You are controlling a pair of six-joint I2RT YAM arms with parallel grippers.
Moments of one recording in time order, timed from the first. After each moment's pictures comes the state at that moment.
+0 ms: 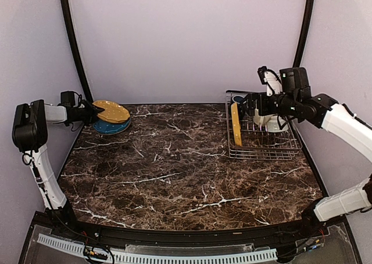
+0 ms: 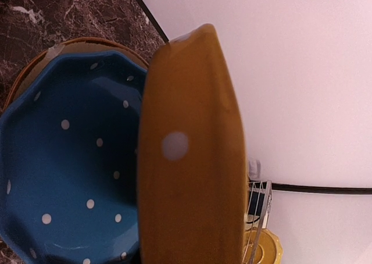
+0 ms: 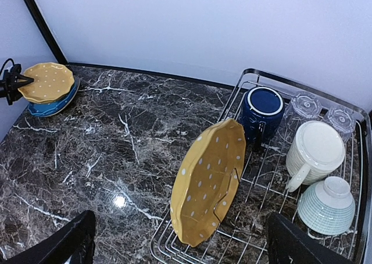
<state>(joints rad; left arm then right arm) 0.24 1.97 1.33 0.01 0.73 -0.91 0.50 1.24 1.20 -0.44 0.02 0.15</state>
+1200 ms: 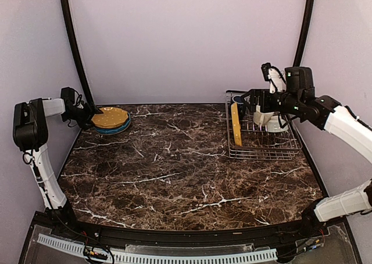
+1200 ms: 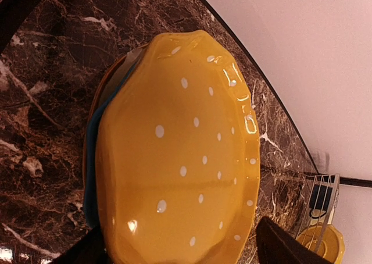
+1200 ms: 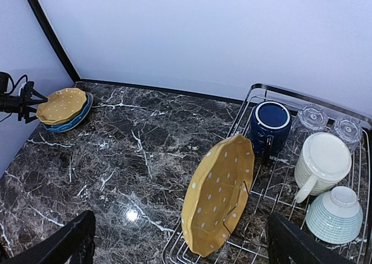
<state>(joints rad) 0.25 1.99 1.48 -0.41 0.53 -0.59 0.48 1.20 1.16 -0.37 -0.04 0.19</state>
